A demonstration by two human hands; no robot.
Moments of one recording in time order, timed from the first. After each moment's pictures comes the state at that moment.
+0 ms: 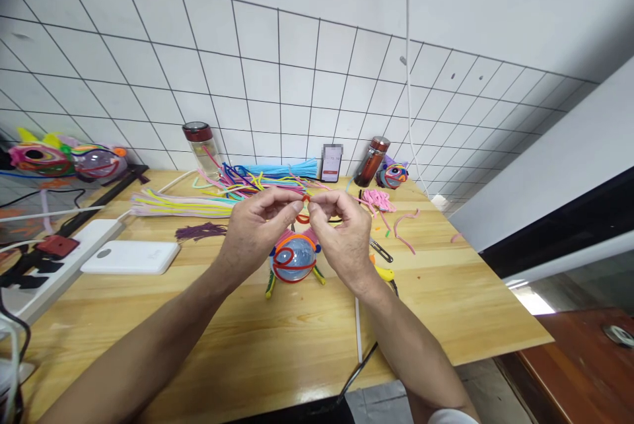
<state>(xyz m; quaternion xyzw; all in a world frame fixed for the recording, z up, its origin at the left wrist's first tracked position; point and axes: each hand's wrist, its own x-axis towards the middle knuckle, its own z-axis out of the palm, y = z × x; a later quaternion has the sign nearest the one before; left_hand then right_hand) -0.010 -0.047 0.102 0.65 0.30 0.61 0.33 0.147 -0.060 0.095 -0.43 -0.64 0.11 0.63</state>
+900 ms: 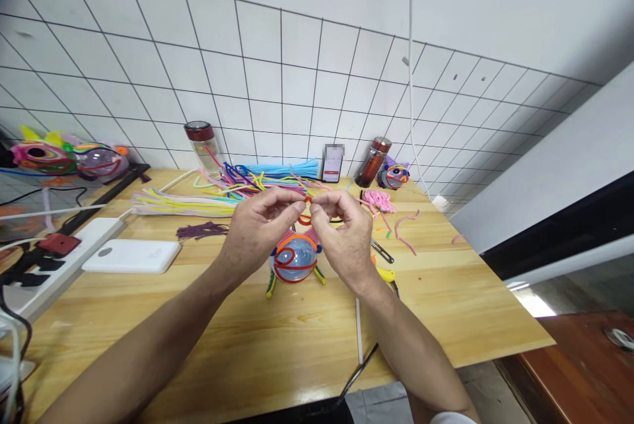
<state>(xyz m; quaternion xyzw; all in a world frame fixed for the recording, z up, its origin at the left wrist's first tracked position) -0.011 -0.047 0.102 0.66 0.32 0.60 0.32 0.148 -0.060 0.093 -0.43 -0.64 0.13 0.63</state>
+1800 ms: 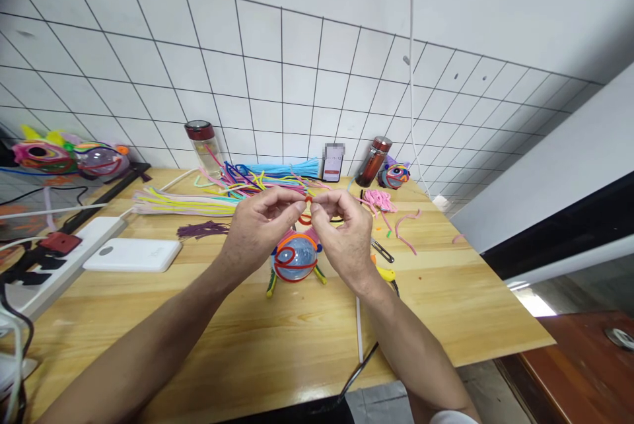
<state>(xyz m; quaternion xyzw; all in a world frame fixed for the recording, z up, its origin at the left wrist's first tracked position) -0.011 -0.047 0.100 0.66 0.32 0.59 0.33 0.148 -0.059 0.093 -0.42 -0.64 0.13 0.63</state>
